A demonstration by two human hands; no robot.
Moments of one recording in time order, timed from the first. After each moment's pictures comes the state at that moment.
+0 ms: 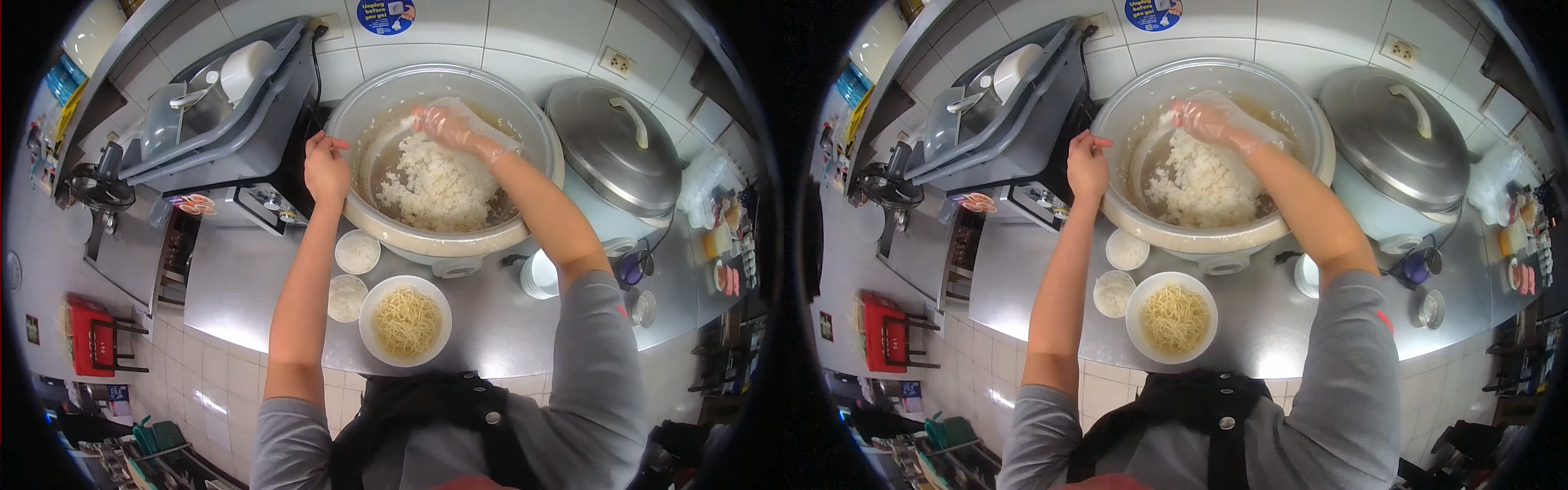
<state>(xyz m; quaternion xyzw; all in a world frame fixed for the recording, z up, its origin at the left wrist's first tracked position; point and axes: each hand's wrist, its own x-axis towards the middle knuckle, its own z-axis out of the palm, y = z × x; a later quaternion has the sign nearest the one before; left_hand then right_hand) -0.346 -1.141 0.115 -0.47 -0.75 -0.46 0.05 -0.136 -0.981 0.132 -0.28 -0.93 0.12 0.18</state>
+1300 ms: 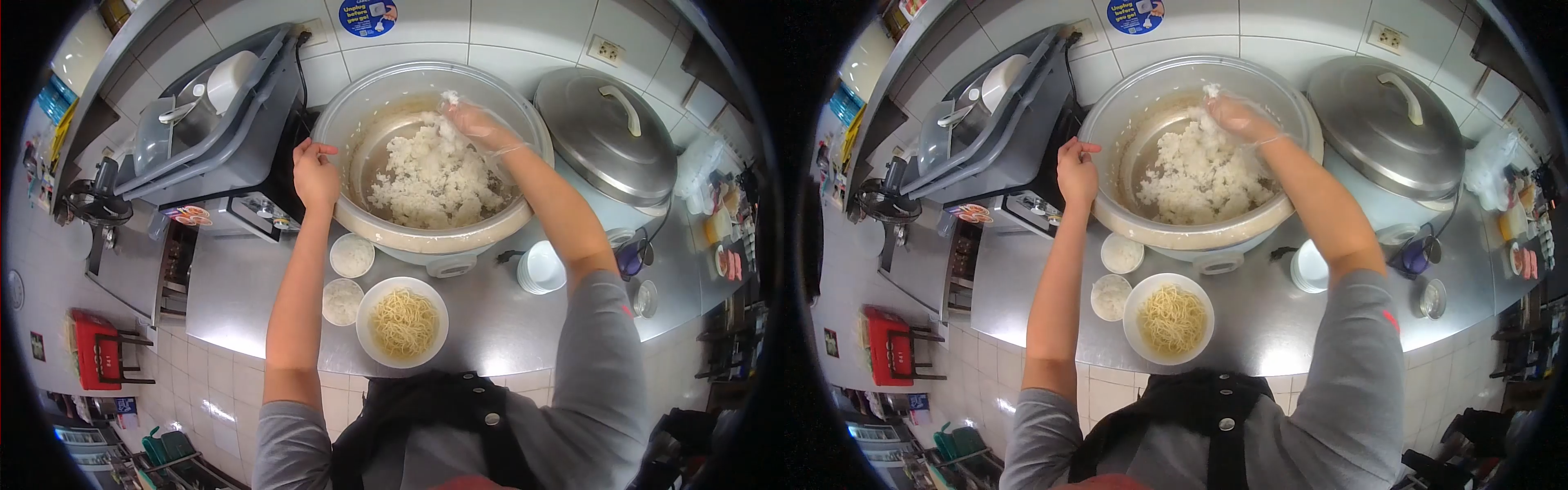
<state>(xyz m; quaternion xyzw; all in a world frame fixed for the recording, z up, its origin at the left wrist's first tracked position) -0.345 -1.138 0.110 -0.48 -0.74 -0.46 0.06 -0.069 -0.959 0.108 -0.27 -0.86 0.22 0.37</state>
